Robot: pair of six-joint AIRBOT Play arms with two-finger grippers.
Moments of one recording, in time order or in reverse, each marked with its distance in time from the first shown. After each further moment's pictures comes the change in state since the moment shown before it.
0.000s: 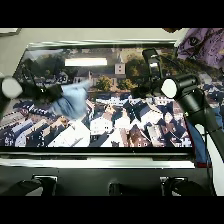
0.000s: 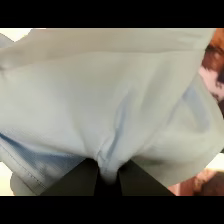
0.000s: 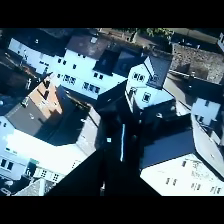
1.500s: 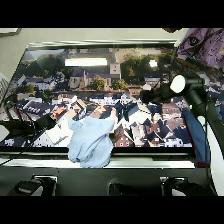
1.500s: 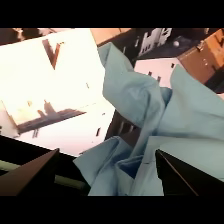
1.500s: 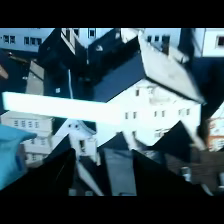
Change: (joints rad) left arm 0.062 0.391 -0.426 0.111 -0.069 -0.086; right arm -0.205 -0.090 -0.061 0.274 0.151 0.108
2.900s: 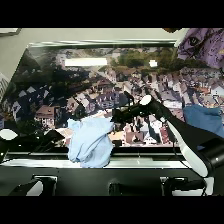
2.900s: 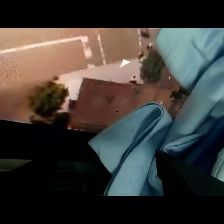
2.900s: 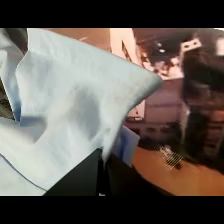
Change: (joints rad) left arm 0.440 -0.187 -0.337 -0.562 0.073 0.669; right arm 0.192 -0.288 -0.138 0.621 -0.126 -0.312
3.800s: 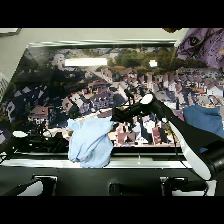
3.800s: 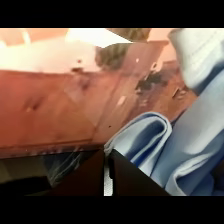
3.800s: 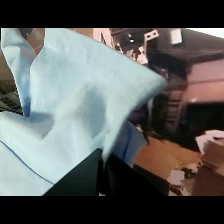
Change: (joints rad) left arm 0.018 -0.264 -0.060 -0.235 0.045 0.224; right arm 0.000 0.029 0.000 -0.003 0.004 0.001
